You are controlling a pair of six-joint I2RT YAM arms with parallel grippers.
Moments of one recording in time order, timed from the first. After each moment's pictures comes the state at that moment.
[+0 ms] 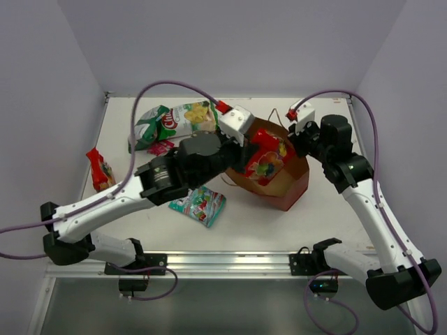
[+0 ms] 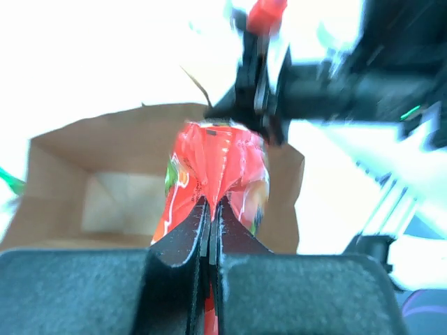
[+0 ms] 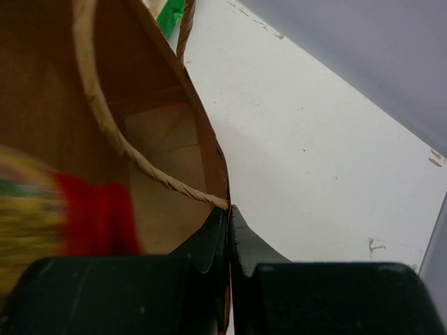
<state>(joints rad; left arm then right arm) -1.17 1.36 1.52 -0.36 -0.34 -0.26 0.32 1.05 1.14 -0.51 -0.16 -0.31</state>
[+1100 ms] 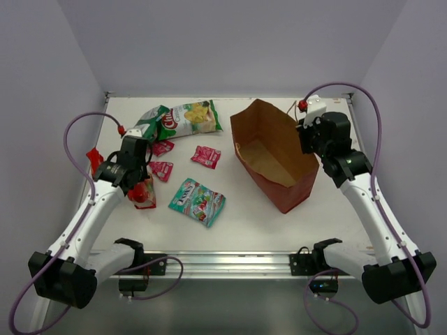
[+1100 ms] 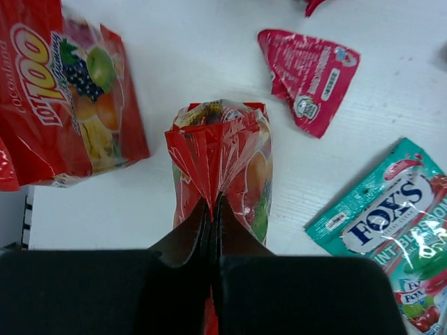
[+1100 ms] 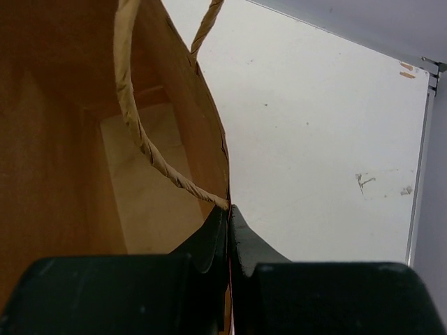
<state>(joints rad) -0.27 1.05 0.97 -0.83 -0.44 -0.31 0.26 1.10 1.14 -0.51 0.03 -0.17</state>
